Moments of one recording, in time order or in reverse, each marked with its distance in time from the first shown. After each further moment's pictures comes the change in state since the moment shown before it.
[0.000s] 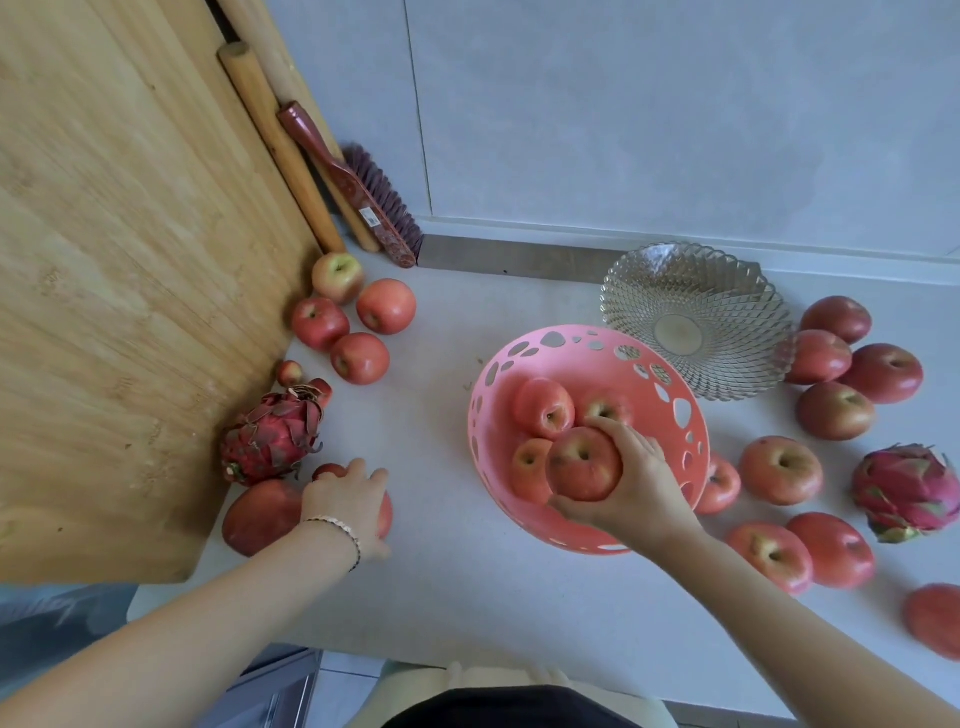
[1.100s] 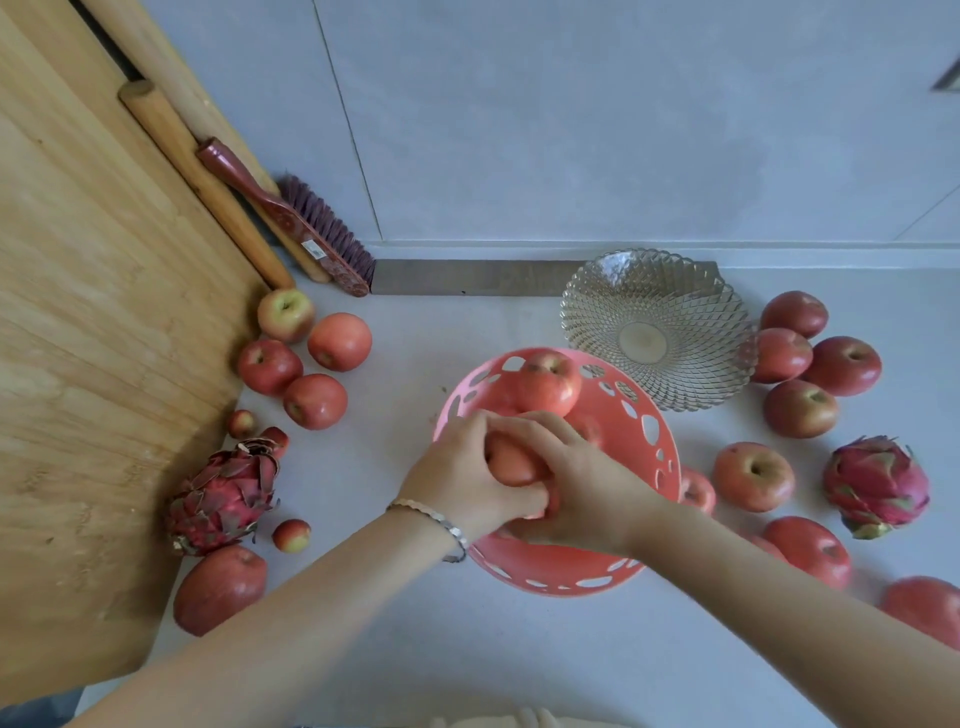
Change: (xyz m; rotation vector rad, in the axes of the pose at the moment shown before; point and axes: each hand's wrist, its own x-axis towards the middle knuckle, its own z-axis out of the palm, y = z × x) left_hand -0.016 0.089 -0.108 -1.059 0.197 0.353; right_hand 0.038 -0.025 -0.020 -0.038 -0.275 -0.359
